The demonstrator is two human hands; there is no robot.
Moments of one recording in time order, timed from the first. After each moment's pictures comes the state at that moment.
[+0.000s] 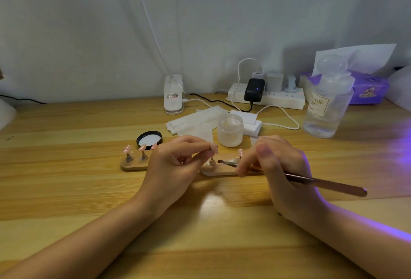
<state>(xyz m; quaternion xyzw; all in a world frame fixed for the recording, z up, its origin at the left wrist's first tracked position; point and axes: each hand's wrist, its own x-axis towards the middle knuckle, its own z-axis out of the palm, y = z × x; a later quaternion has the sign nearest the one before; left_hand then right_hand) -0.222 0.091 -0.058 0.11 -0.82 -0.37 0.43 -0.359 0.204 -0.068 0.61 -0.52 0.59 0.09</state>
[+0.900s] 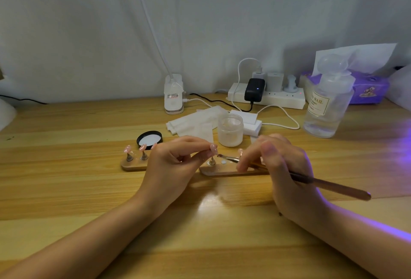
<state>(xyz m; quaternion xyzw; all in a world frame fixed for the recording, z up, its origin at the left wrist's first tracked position) -0.224 0.088 -0.060 0.12 -0.81 -0.37 0.45 -0.357 0.205 -0.064 0.60 -0.52 0.60 0.06</state>
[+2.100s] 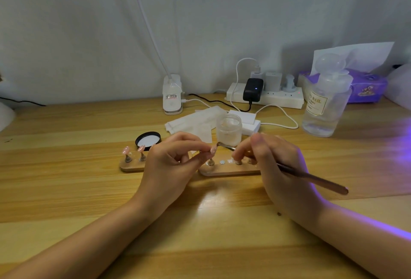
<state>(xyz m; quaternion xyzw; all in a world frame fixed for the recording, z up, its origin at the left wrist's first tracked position) -0.222 0.090 -0.057 0.13 -0.82 -0.34 0.44 -0.358 0.205 -0.061 0.57 -0.58 0.58 0.02</state>
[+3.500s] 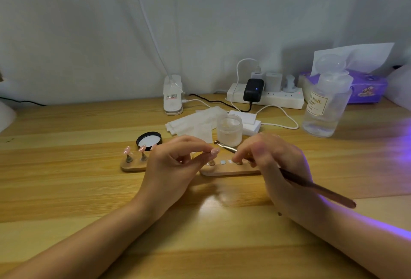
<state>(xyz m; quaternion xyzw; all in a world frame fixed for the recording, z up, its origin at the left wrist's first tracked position) -0.223 0.092 -0.058 0.09 -0.82 -0.34 0.45 -0.356 0.204 -0.059 0.61 -0.54 0.59 0.04</state>
